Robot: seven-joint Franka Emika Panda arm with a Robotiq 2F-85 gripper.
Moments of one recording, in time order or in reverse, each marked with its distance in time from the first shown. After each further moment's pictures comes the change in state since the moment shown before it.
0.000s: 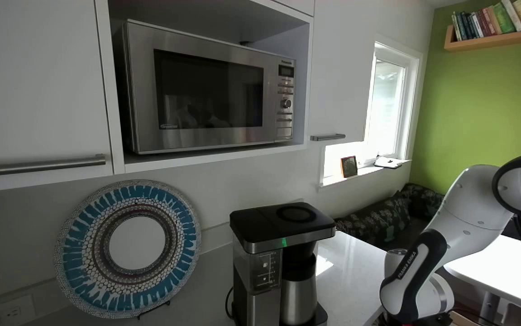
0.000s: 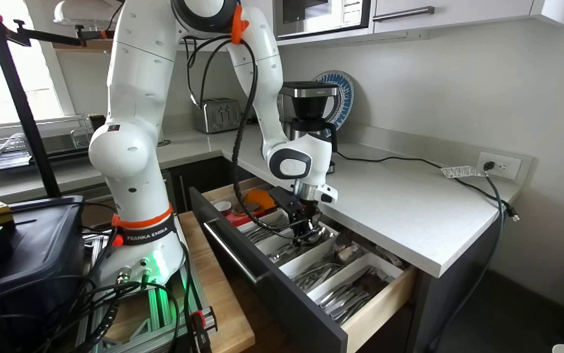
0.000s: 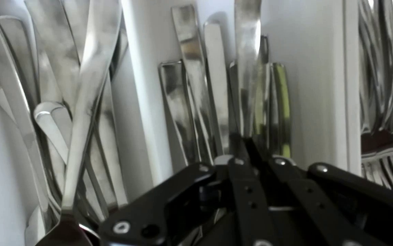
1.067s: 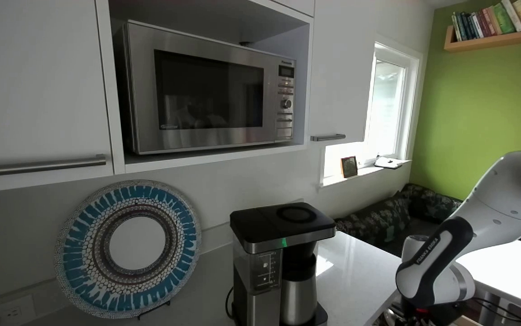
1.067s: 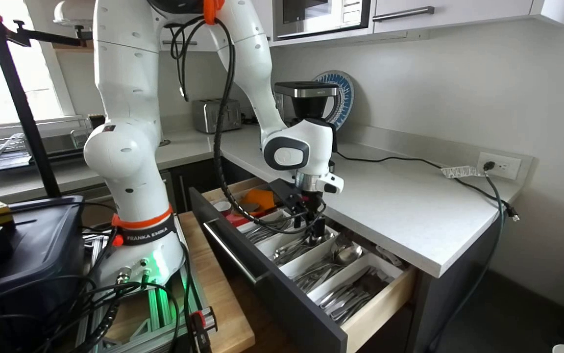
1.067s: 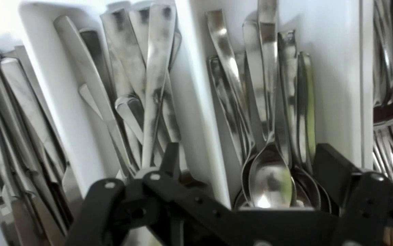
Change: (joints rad) arm -0.083 -0.168 -0.019 -0.082 -0.008 0.013 -0.031
